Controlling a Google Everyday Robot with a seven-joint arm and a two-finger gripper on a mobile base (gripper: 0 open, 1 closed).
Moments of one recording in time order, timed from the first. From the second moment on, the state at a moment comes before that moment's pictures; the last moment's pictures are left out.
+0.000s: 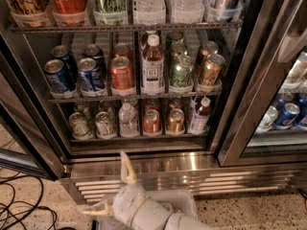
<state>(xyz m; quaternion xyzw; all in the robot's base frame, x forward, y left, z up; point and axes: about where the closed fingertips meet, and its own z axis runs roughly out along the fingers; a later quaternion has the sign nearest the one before) 0.419 0.125 0.674 -0.39 0.60 0.20 0.67</state>
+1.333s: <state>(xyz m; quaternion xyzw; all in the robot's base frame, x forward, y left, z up) 0.493 0.166 0.557 -0.17 0.72 0.10 0.66</state>
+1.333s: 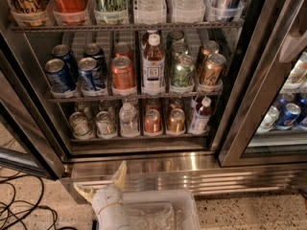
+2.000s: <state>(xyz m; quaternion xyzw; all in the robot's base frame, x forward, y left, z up) 0.531 0.111 0.563 -0.10 0.74 0.03 0.66</state>
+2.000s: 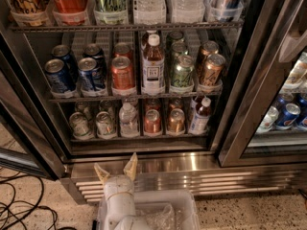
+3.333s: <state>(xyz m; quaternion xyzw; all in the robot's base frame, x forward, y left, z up) 0.490 0.141 0.582 -0.25 0.68 0.24 0.64</state>
